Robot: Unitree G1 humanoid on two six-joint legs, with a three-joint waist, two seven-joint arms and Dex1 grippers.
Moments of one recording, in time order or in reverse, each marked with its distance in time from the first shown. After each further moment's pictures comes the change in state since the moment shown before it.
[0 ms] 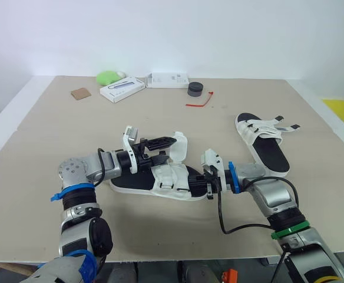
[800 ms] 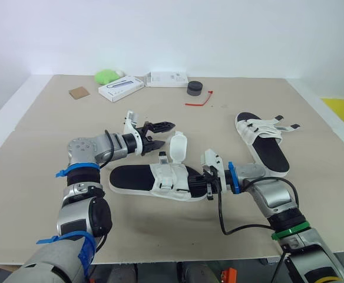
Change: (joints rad) left arm -0.218 0.051 -0.086 0.255 0.171 -0.190 -0.029; right arm 0.005 0.000 0.000 -0.014 0.000 0.000 0.003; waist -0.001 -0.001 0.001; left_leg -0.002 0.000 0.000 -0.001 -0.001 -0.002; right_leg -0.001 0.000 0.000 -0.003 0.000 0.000
